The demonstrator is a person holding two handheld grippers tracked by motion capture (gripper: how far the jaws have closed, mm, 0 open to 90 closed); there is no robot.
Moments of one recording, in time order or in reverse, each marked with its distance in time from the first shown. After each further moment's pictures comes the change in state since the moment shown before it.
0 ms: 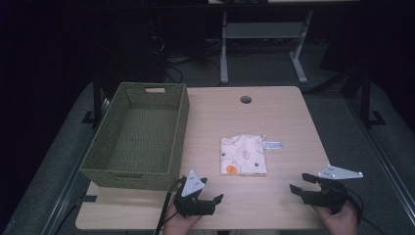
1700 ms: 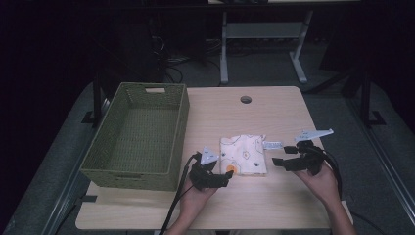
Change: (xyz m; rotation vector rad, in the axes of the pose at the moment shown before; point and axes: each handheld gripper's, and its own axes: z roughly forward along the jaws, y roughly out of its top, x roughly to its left) left arm 0.023 0.055 0.052 0.068 0.053 -0.074; right arm -0.019 0.092 0.053 0.097 0.104 -0.039
